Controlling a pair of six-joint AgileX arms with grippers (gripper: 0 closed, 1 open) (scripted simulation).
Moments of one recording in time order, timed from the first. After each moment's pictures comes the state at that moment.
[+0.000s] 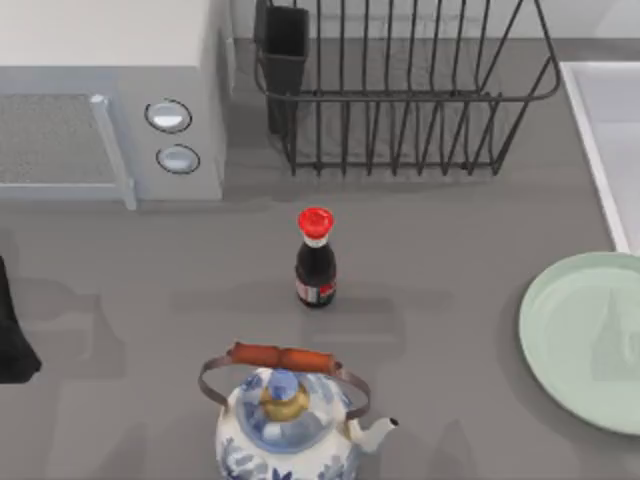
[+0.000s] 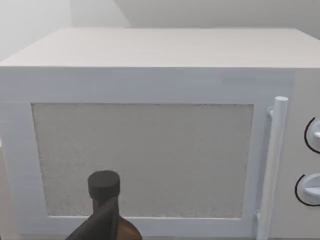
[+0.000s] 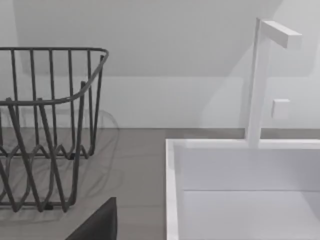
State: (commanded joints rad) left arm 0.00 0.00 0.00 0.00 0.00 0.00; right arm 0.00 0.00 0.00 0.00 0.00 0.00
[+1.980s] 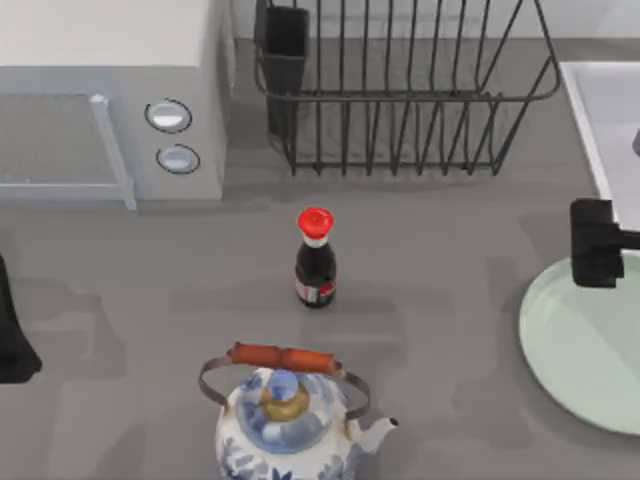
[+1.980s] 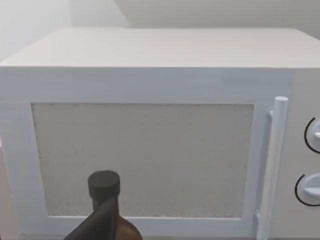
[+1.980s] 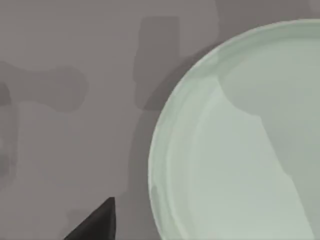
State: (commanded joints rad) left arm 0.00 0.00 0.00 0.00 0.00 0.00; right arm 0.30 1.25 0.92 -0.76 0.00 0.31
